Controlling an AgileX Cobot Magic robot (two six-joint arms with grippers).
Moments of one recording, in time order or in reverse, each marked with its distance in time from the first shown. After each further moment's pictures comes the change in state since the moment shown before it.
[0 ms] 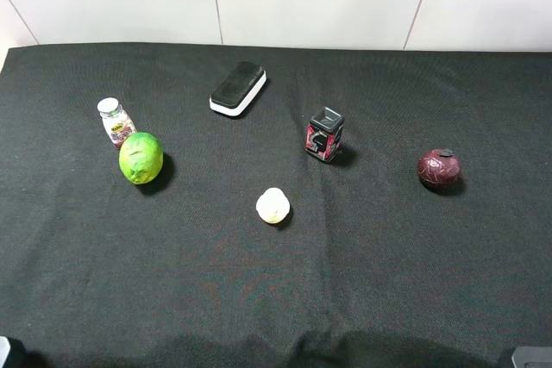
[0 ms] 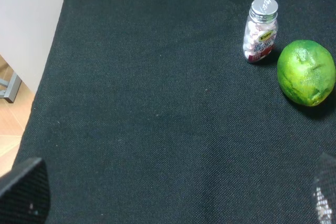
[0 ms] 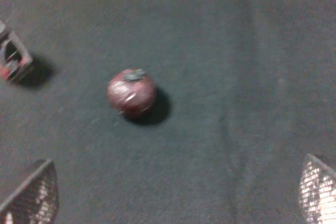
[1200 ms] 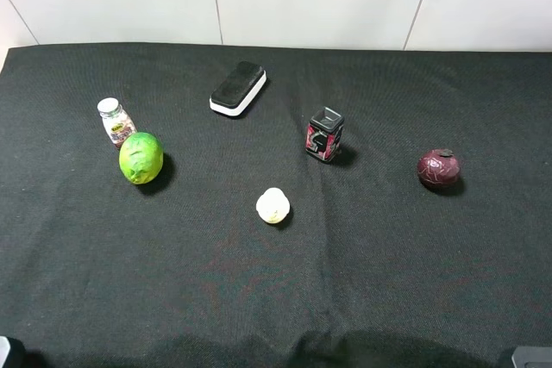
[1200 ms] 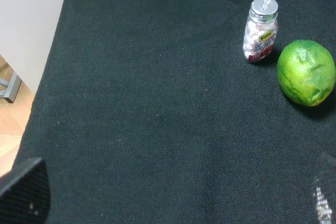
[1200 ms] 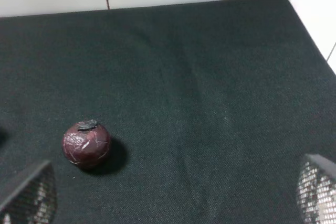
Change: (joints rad) left arm 0.000 0.000 0.000 0.000 0.000 0.000; right arm -0.268 -0.301 0.105 0.091 -0.058 -0.179
